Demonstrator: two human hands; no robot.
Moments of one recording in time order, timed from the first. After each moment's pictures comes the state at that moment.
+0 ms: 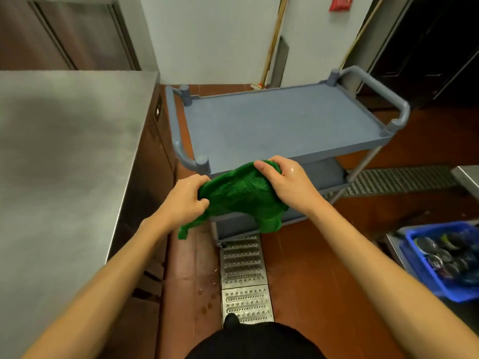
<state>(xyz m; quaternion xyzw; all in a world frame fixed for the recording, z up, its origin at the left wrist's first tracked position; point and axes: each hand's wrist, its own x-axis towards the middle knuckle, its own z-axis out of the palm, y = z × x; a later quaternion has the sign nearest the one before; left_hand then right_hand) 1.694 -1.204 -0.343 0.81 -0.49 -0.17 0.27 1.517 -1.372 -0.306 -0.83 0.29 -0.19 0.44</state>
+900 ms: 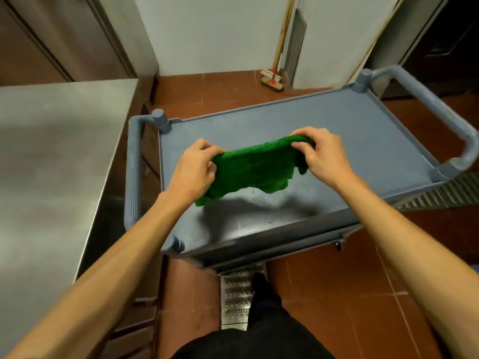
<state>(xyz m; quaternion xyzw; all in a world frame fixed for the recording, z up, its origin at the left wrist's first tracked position) 1.848 -1.513 -0.349 0.83 -0.51 -0.01 0.23 1.653 -1.725 -0.345 -0.88 0.29 -0.24 0.30</state>
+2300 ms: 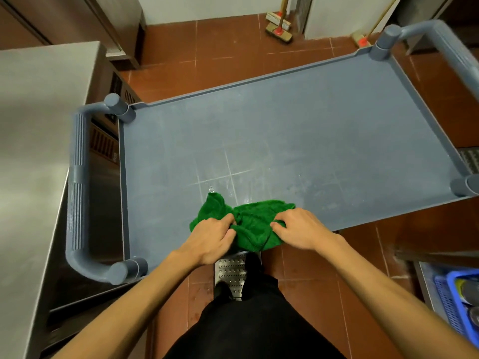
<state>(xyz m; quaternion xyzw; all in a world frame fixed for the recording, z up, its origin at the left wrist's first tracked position) 1.774 -1.566 -0.472 0.80 -0.51 -0.31 0.09 1.615 -1.757 -0.490 -0.90 0.24 0.21 0.31</state>
